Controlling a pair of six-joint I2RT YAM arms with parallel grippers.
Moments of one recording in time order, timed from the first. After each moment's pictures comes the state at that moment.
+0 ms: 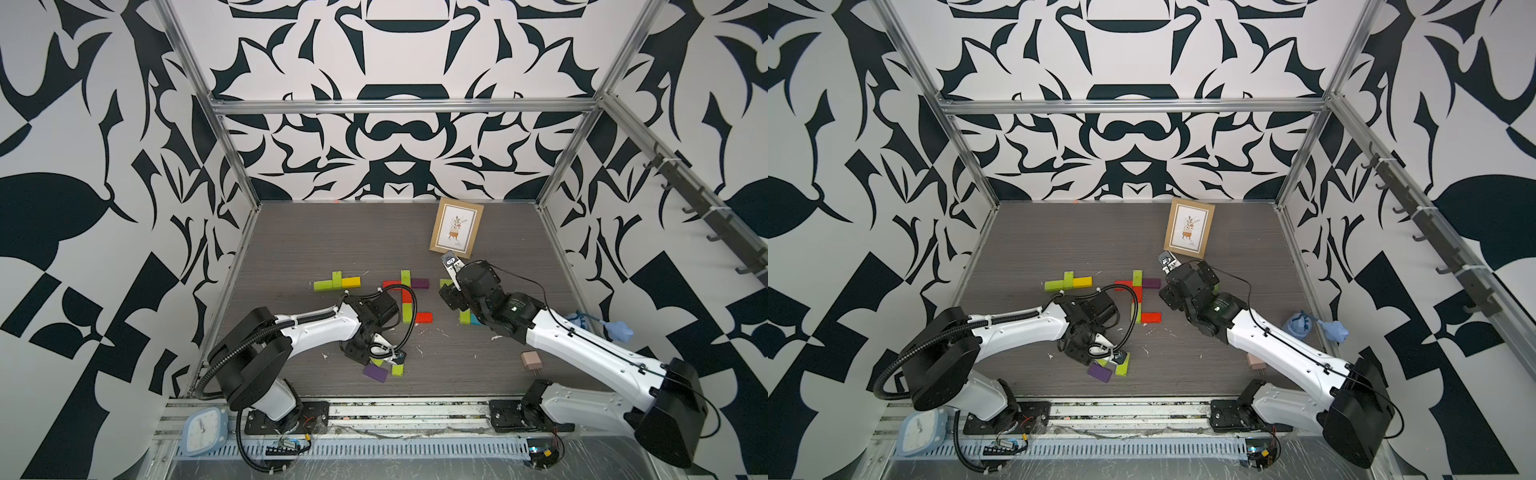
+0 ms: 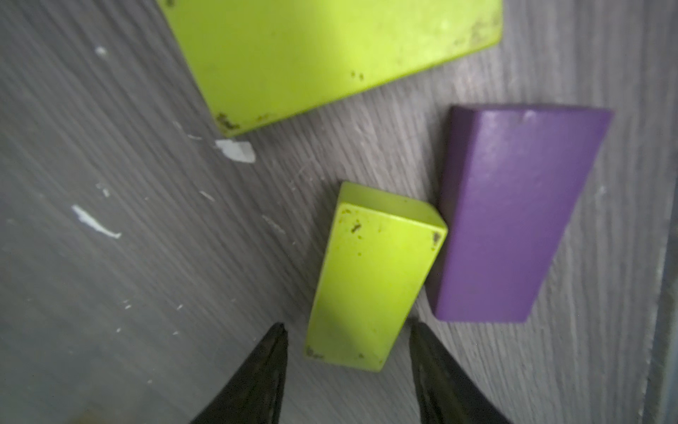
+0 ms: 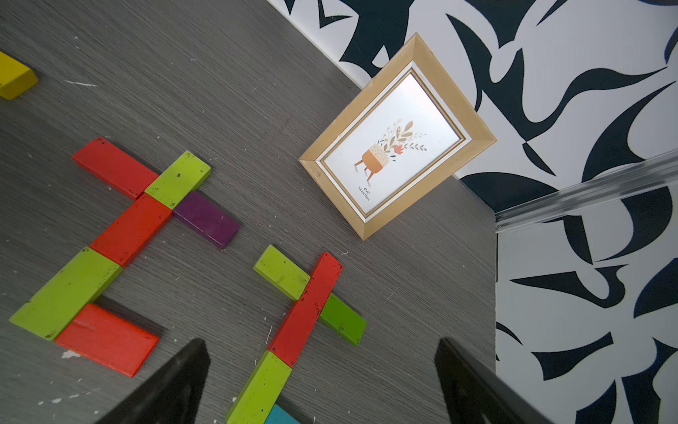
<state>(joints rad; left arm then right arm) -0.92 1.55 0.84 -0.79 -0.01 1.13 0.76 1.14 0.84 -0.42 0.53 -0.13</state>
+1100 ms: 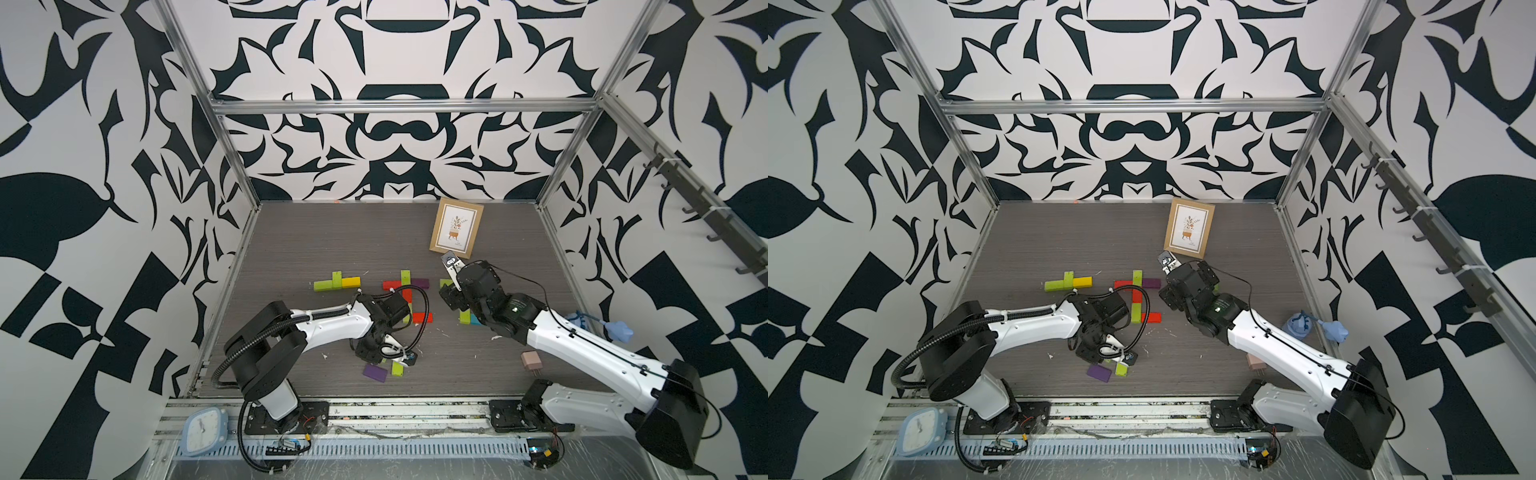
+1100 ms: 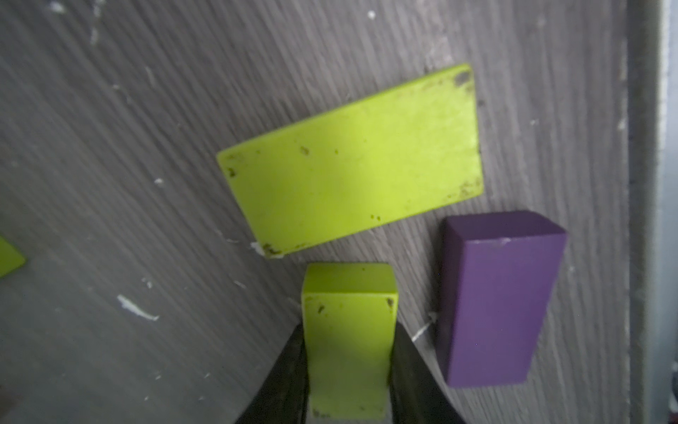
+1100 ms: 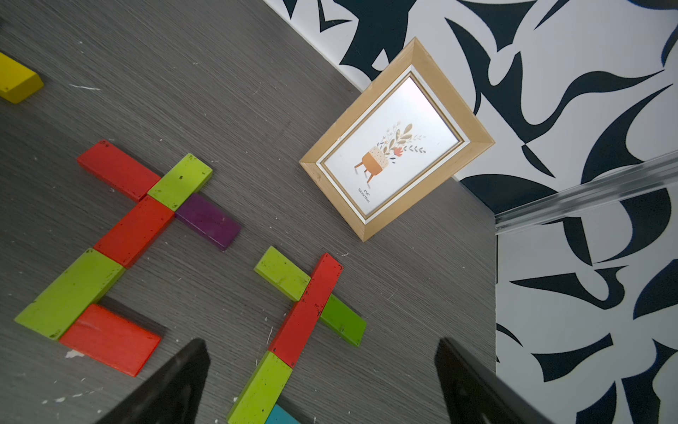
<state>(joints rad) -0.97 1.64 0.92 -0.79 0.05 1.09 0.76 1.14 0.84 -0.42 0.53 -0.14</state>
